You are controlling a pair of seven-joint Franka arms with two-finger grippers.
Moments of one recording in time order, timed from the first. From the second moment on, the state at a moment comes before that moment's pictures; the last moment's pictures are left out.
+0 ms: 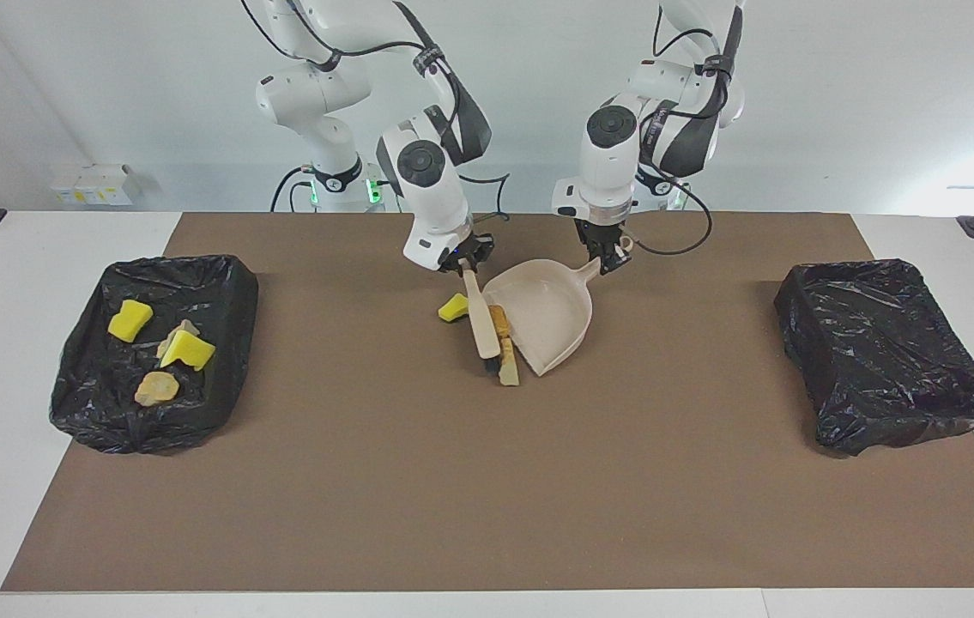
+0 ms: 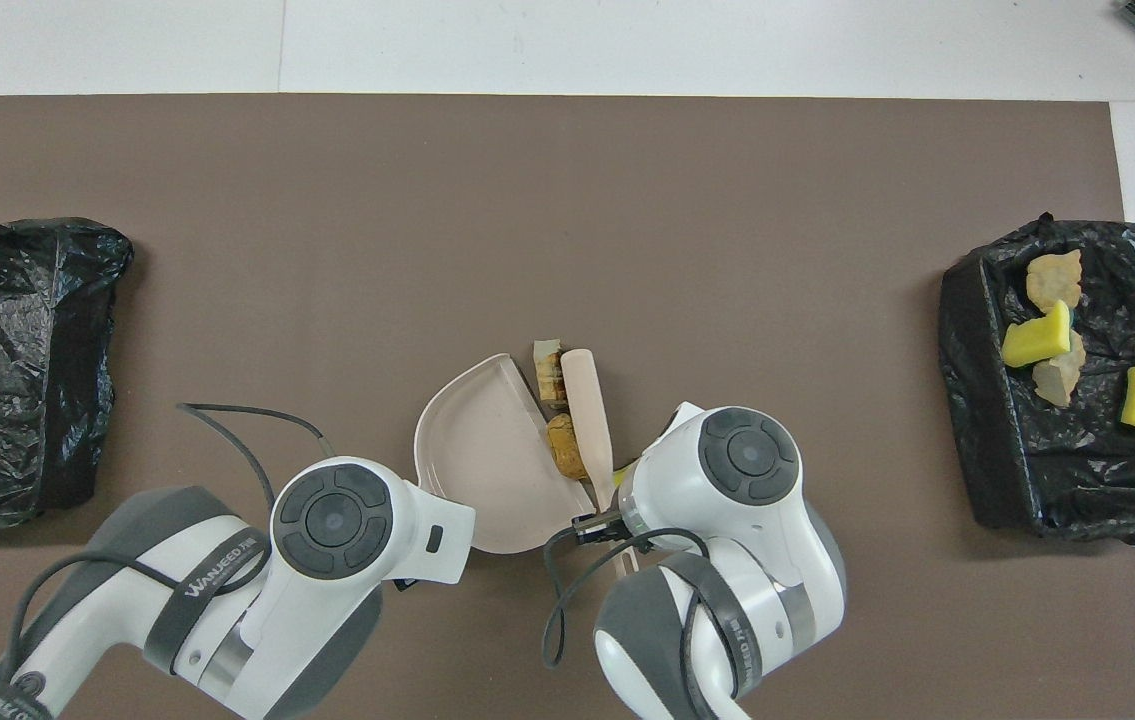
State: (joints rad) left arm -0.53 -0.13 -0.09 -2.34 0.08 2.07 0.44; right arm 0.57 0.06 0.06 -2.21 0.36 2.19 0.19
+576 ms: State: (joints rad) left arm -0.53 -0.13 -0.09 -2.34 0.07 2.07 0.43; right arm 0.56 0.02 0.03 -2.08 0.38 1.86 0.41
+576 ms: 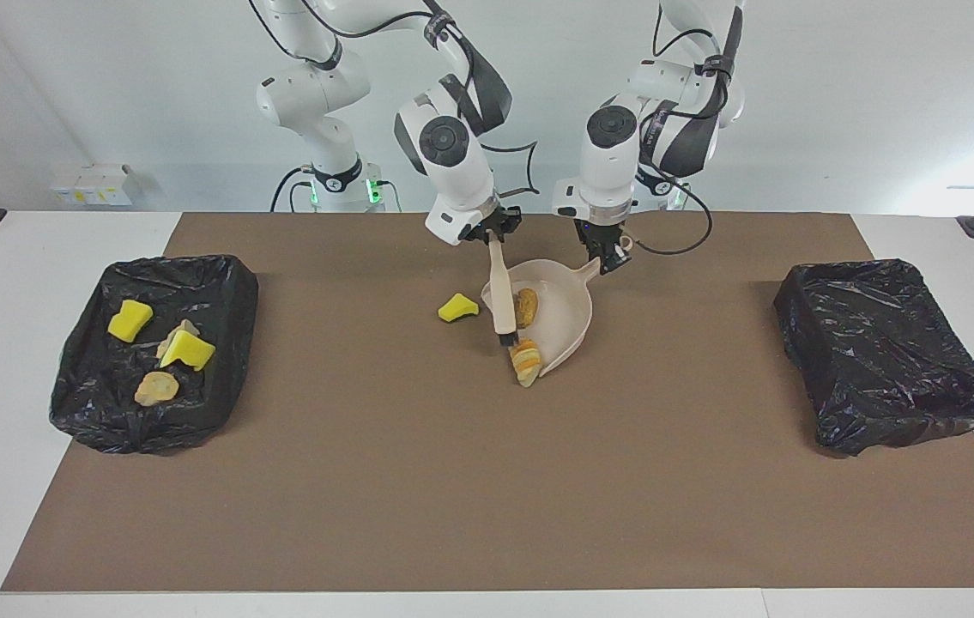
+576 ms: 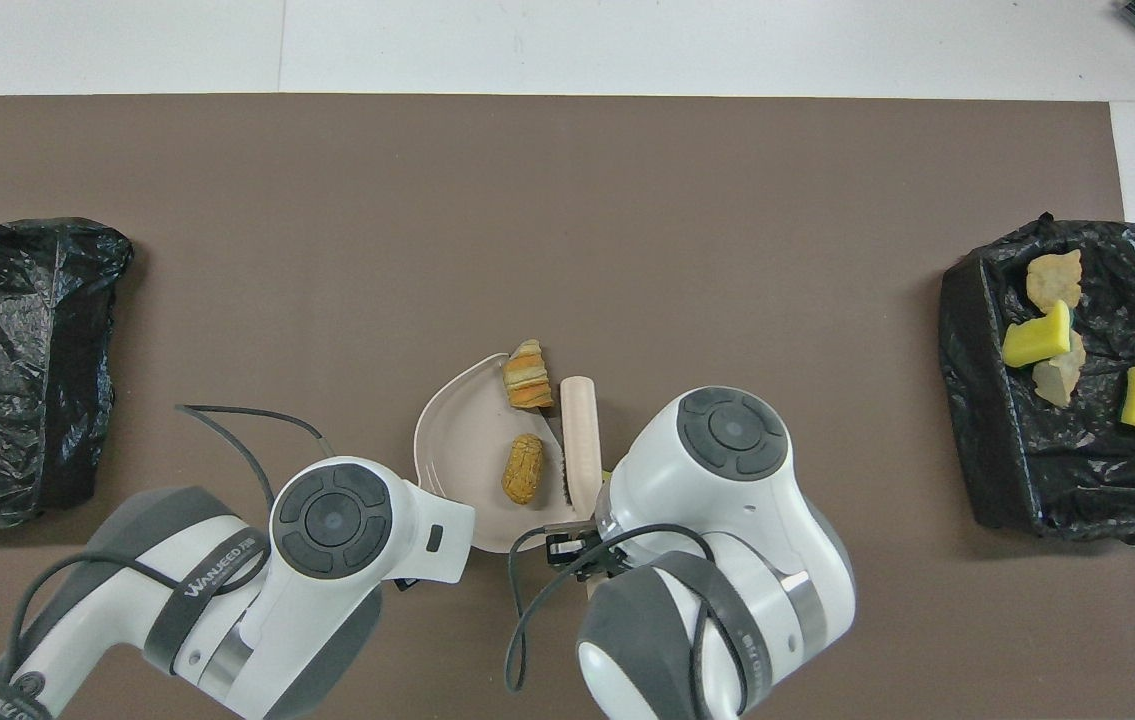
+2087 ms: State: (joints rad) left arm -0.53 -0.13 -0.09 -2.34 0.07 2.07 0.43; right arm 0.59 -0.05 0.05 -2.31 0.42 2.06 0.46
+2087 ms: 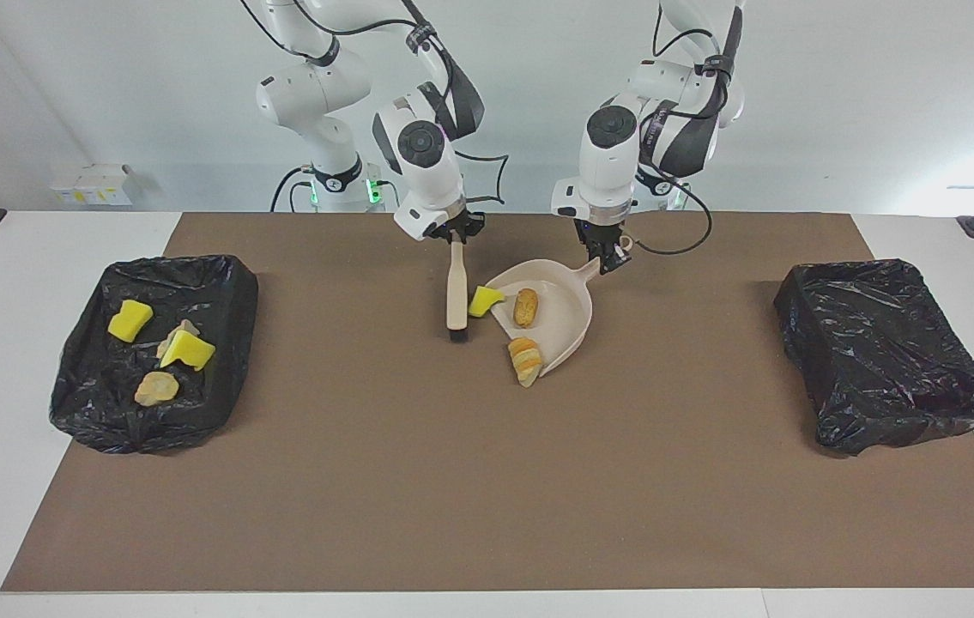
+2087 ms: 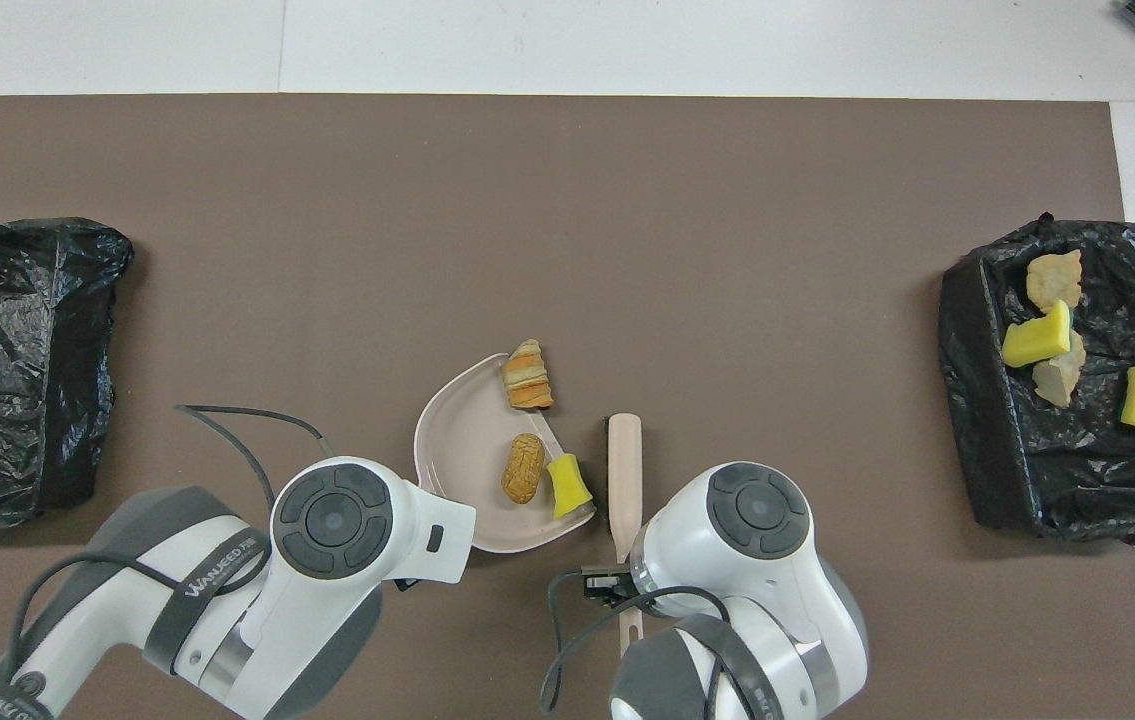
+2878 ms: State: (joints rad) left arm -0.53 -0.13 -0.09 -2.34 0.07 2.07 0.42; right arm 0.60 0.01 0.04 -2.14 0.32 1.95 0.36
